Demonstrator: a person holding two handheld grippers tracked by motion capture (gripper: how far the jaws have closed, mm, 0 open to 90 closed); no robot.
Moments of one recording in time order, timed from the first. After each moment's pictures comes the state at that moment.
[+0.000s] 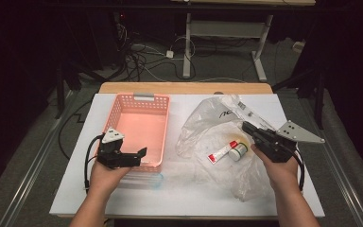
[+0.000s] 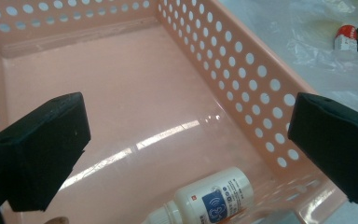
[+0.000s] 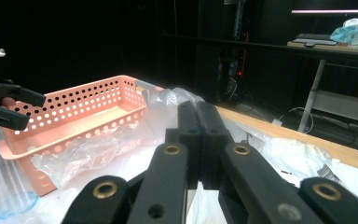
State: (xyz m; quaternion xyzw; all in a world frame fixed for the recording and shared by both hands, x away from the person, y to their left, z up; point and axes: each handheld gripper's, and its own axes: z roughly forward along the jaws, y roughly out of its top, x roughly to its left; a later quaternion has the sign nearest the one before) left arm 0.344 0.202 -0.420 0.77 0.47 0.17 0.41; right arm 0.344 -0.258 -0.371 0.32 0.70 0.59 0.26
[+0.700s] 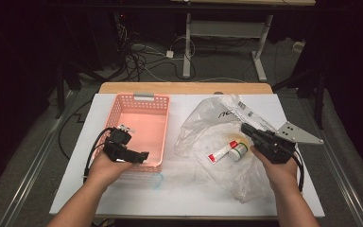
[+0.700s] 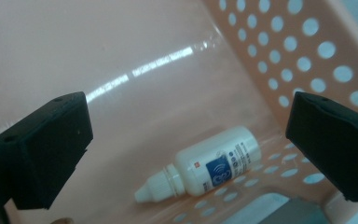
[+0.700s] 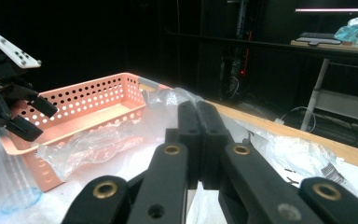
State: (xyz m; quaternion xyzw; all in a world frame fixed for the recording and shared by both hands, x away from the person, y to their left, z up) left arm 0.375 0.192 -0.417 0.83 0.49 0.06 0.26; right arm 0.342 -0.257 -0.372 0.31 0.70 0.59 0.26
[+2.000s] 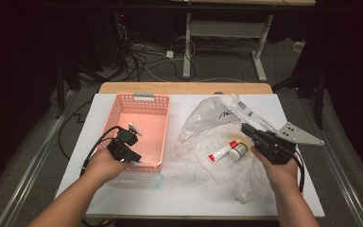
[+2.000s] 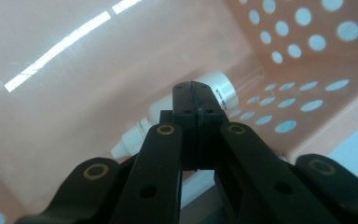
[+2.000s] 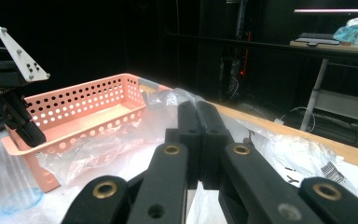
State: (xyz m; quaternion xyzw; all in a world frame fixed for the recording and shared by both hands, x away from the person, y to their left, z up) left arm 0.380 0.176 -0.409 0.88 0.45 -0.02 0.15; right arm 0.340 -0.256 -0.372 0.31 0.70 0.59 0.26
